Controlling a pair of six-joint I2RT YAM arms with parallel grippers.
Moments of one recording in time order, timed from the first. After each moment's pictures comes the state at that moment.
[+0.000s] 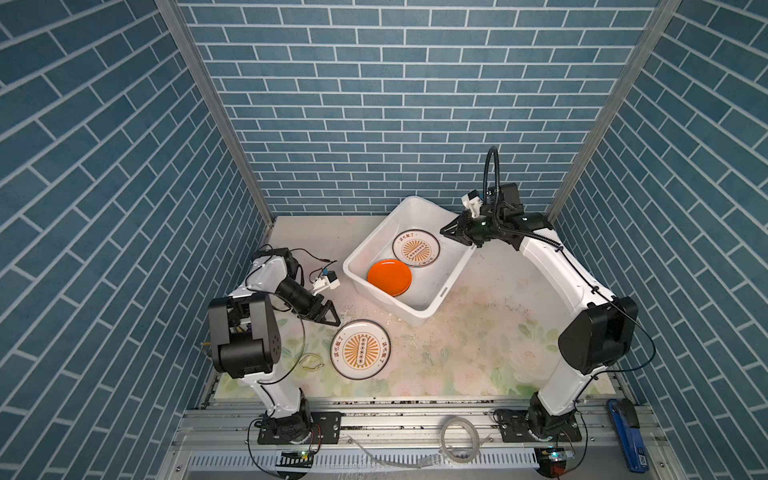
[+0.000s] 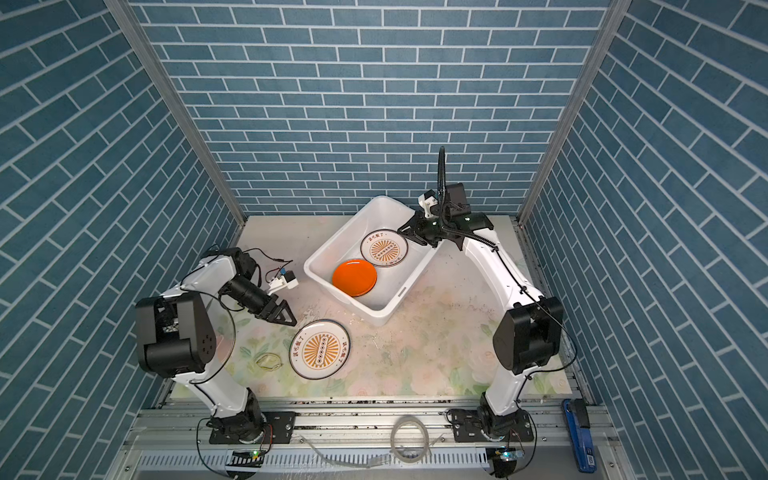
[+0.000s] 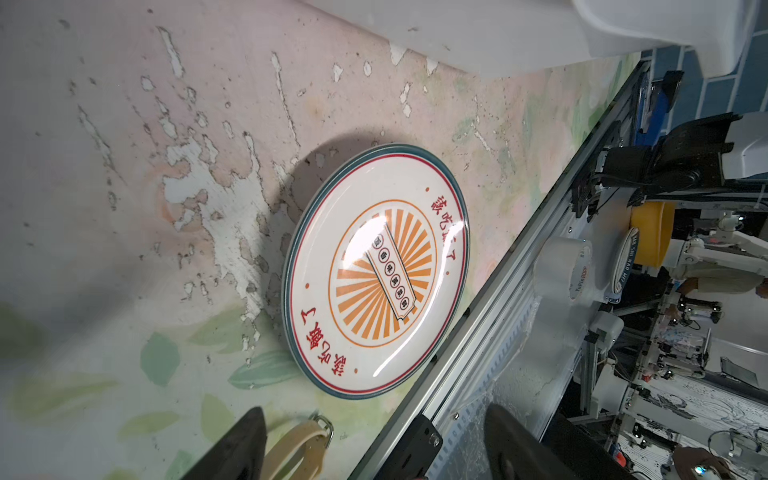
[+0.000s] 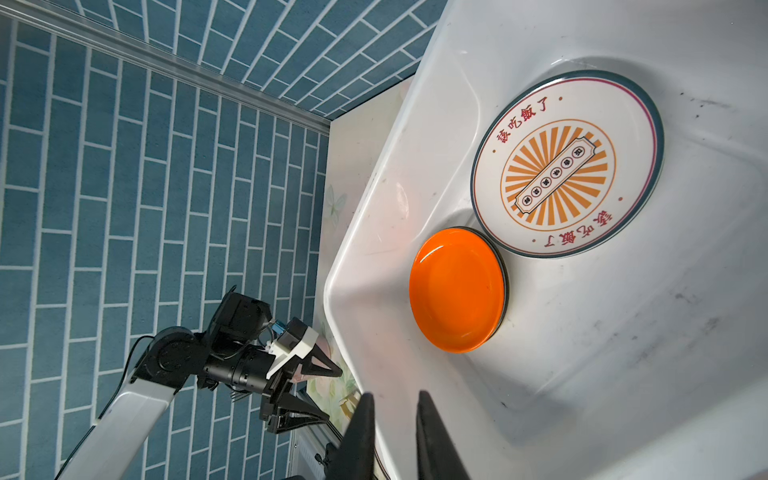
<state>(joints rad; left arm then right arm) 0.15 1.75 1.24 -1.42 0.61 0.78 0.36 1.75 1.73 -0.70 -0.63 0.63</state>
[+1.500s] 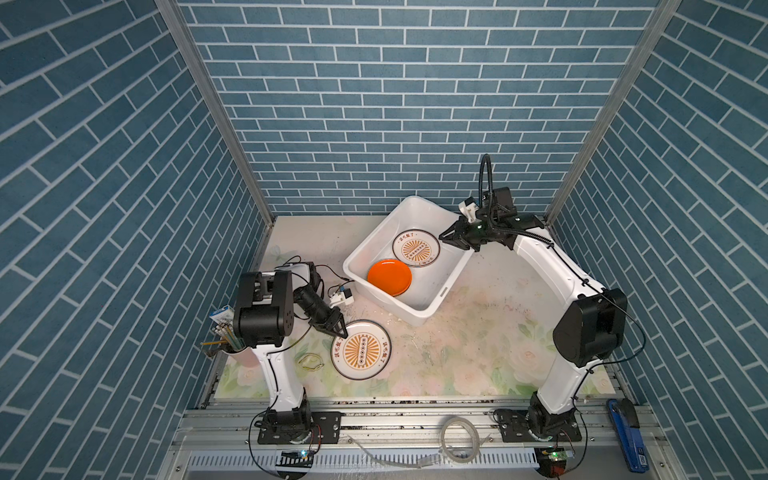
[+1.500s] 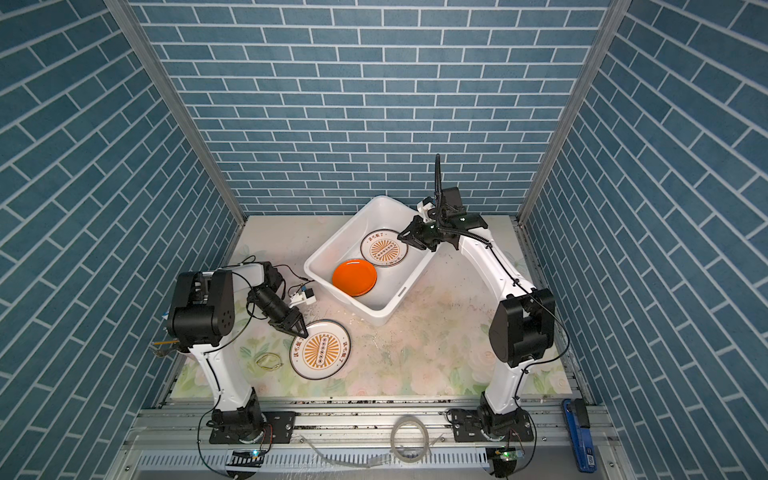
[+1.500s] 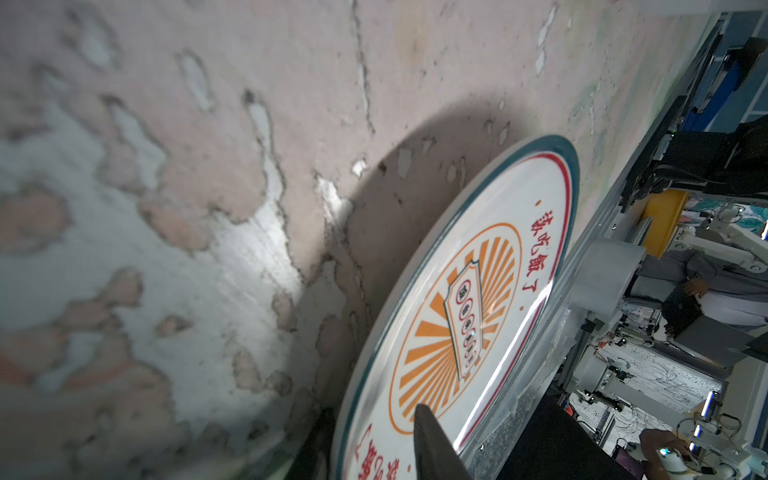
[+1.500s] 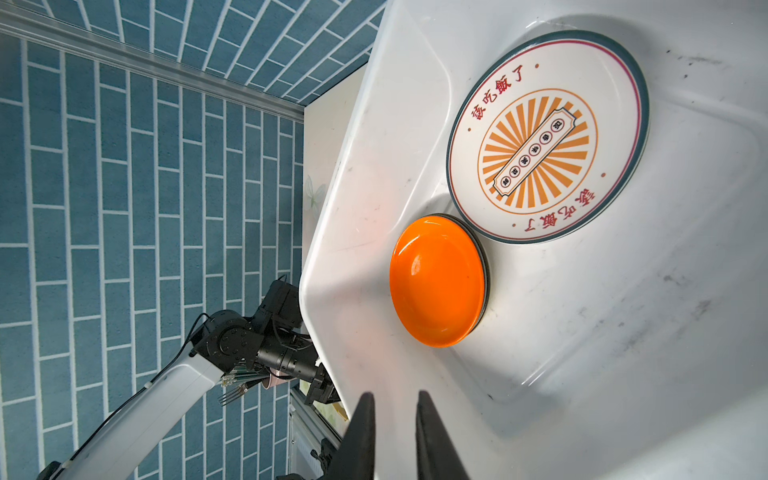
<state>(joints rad) 0.03 1.98 1.15 -1.20 0.58 0.67 0.36 1.81 1.72 -0.72 -0.63 0.63</state>
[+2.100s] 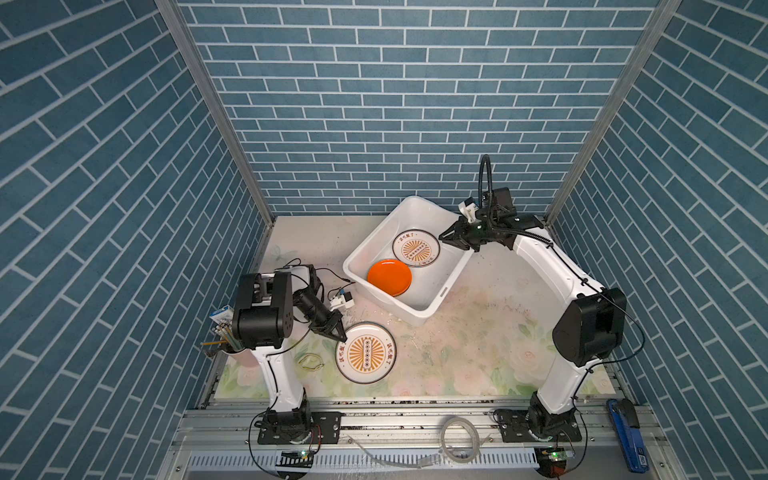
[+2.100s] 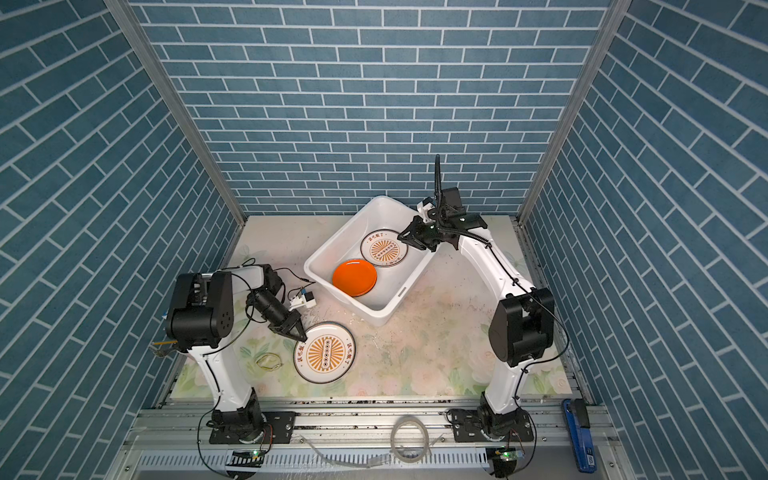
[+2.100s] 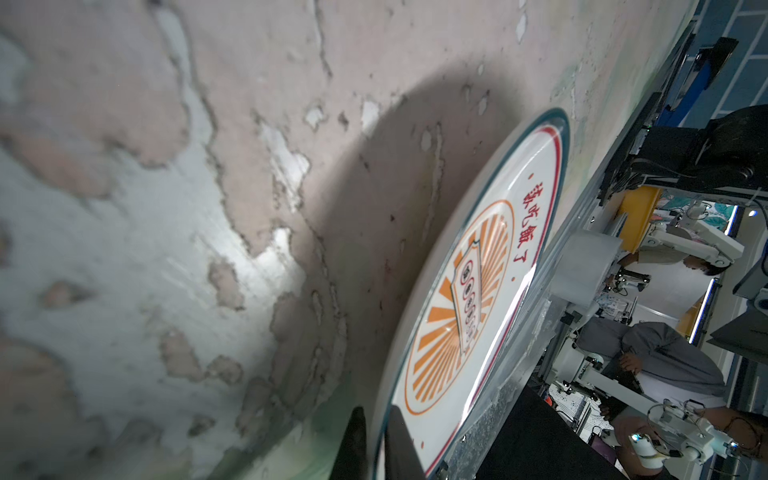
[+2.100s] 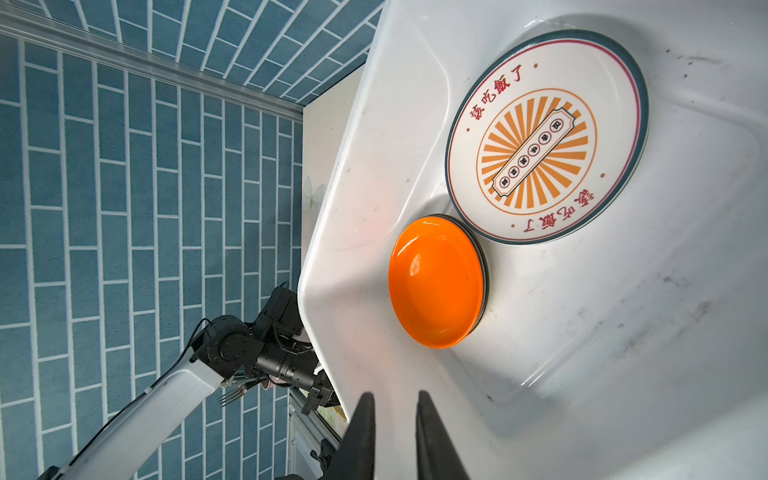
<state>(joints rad) 0.04 1.95 1.12 -1.23 0.60 0.67 0.36 1.81 1.72 -0.71 -0.63 0.63</state>
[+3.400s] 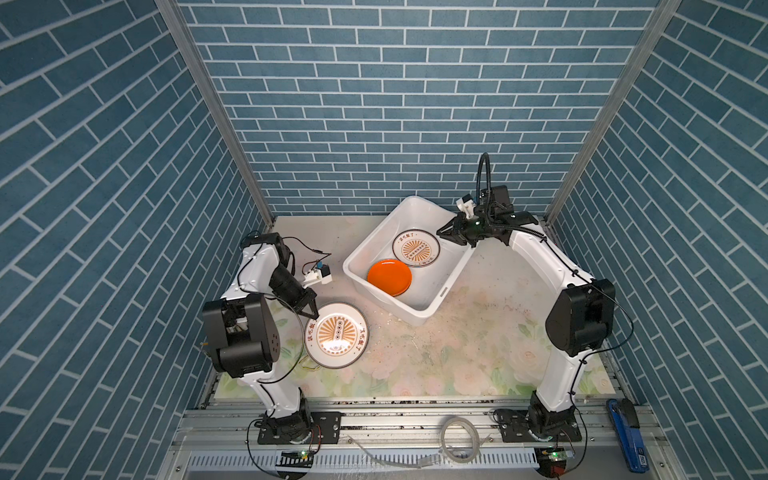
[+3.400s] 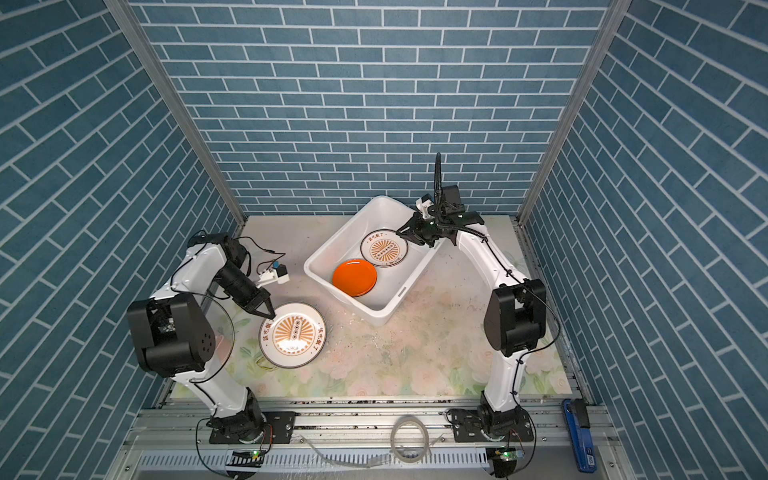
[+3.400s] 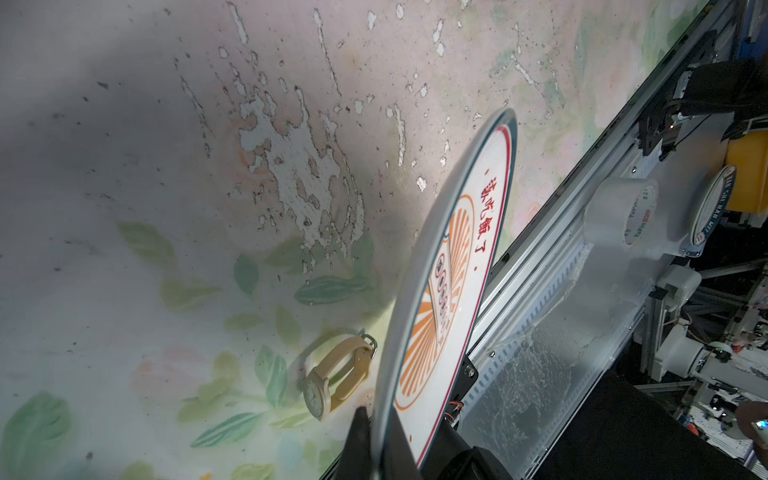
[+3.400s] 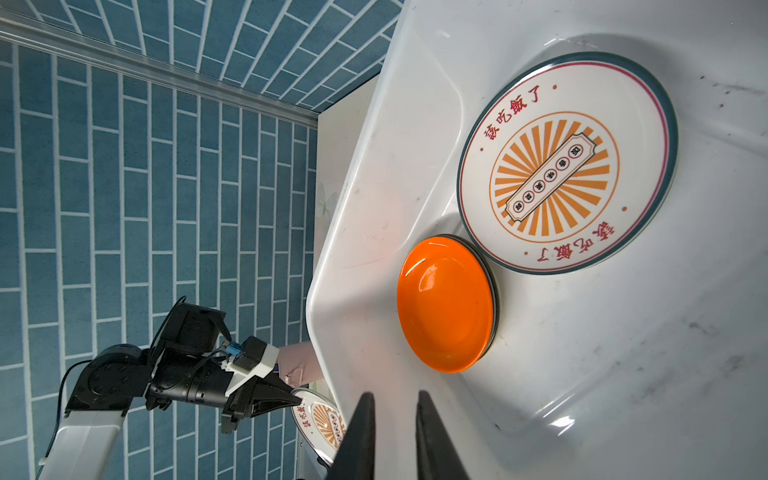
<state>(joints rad) 0.18 1.73 1.45 -1.62 0.42 0.90 0.33 1.90 1.78 -0.66 -0.70 0.63</state>
